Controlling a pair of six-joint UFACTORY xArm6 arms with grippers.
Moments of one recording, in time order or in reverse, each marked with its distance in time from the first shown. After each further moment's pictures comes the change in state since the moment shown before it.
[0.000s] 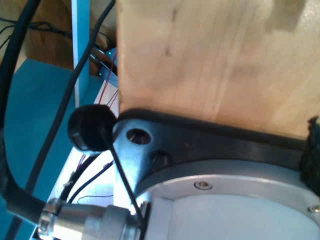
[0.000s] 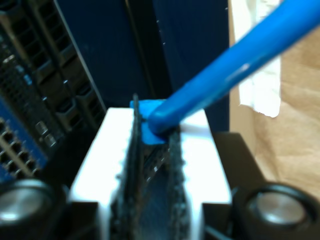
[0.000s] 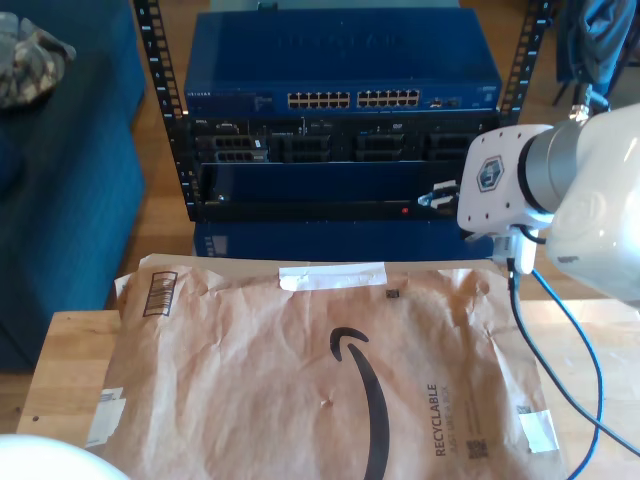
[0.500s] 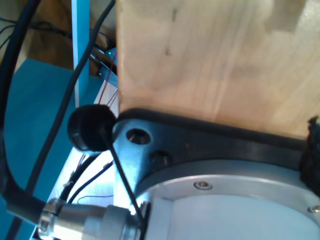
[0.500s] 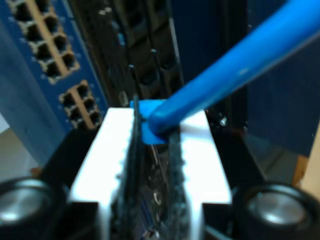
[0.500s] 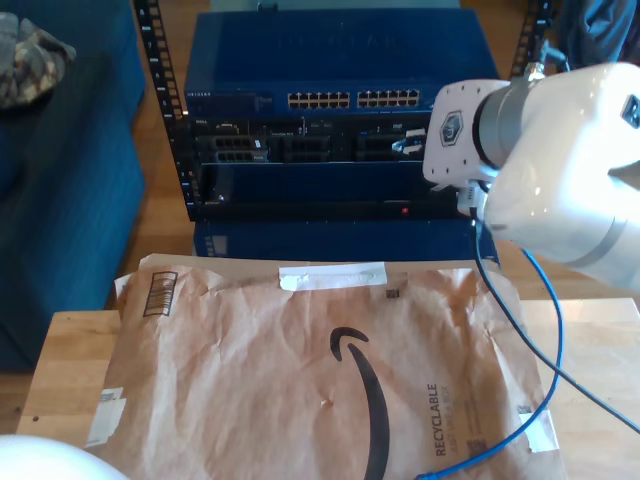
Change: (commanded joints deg) left arm 0.0 -0.1 0.0 0.0 0.0 0.0; right arm 2.9 8.9 -2.7 -2.6 -17.9 -0.6
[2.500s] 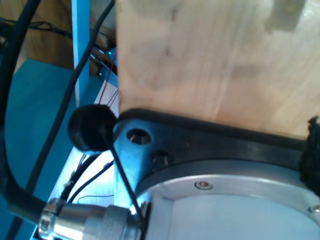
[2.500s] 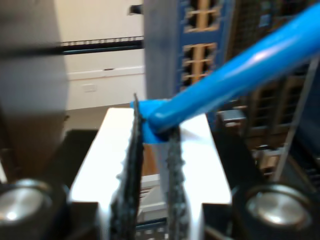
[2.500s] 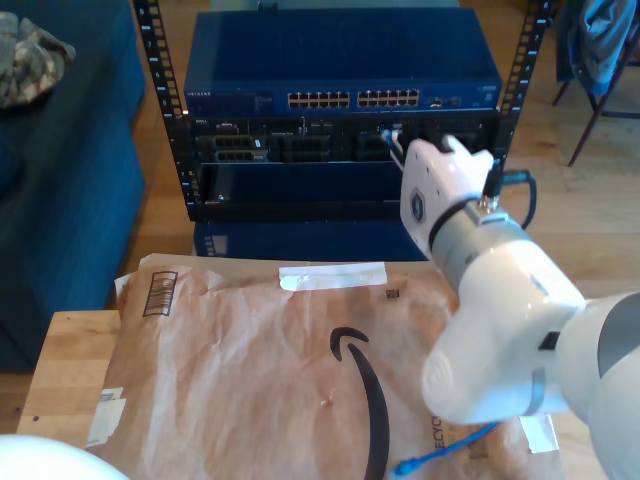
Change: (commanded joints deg) left arm 0.0 0.1 -0.1 0.0 0.0 0.1; right arm 12.4 8.3 15.8 -10.2 -54.9 0.5
